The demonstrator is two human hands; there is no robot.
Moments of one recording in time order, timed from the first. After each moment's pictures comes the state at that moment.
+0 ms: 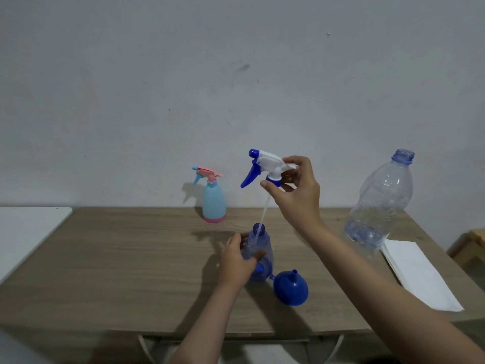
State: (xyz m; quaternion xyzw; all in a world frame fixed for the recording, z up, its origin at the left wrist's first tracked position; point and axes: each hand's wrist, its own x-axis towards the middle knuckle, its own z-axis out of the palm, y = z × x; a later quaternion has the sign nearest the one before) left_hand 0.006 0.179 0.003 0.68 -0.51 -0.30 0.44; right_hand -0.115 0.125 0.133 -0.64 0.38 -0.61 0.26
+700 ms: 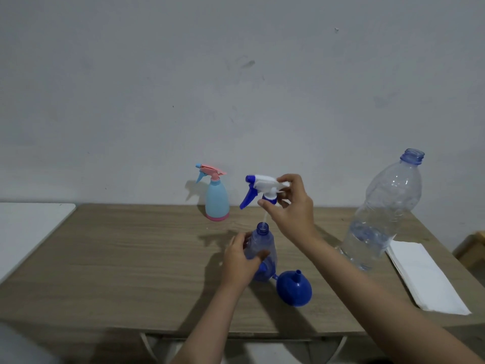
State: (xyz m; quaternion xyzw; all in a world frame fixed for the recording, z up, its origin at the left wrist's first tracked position) left_hand 0.007 0.178 -0.001 0.66 -0.51 -0.31 0.46; right_hand -0.108 0.123 0.098 -0.68 0.40 -0.55 0.28
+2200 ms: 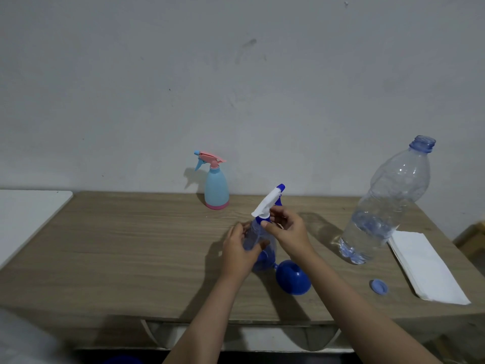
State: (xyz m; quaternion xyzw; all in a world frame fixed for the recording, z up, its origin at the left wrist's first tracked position) left_hand 0.008 0.172 -0.017 0.61 -0.50 -0.29 0.53; right_hand -0.118 0.120 0.012 -0.58 0.43 -0.49 0.49
